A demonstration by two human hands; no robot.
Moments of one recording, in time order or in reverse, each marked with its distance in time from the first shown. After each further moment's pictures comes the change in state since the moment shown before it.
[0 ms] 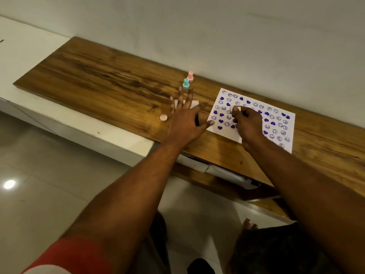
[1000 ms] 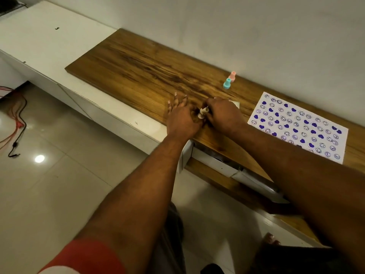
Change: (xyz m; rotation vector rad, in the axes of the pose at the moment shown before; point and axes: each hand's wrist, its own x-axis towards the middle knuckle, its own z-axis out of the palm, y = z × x) left_hand -0.031 -0.106 -0.031 -0.044 0.043 -0.315; right_hand -0.040 -0.058 0.155 -1.006 -0.524 -0.765
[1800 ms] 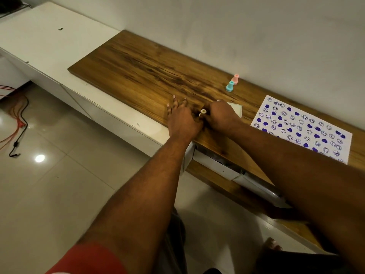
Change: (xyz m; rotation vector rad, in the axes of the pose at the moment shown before) left_hand -0.001 0.009 -0.010 0.005 -0.007 -0.109; right_hand 0.020 -0.006 0.009 0.023 -0.102 0.086
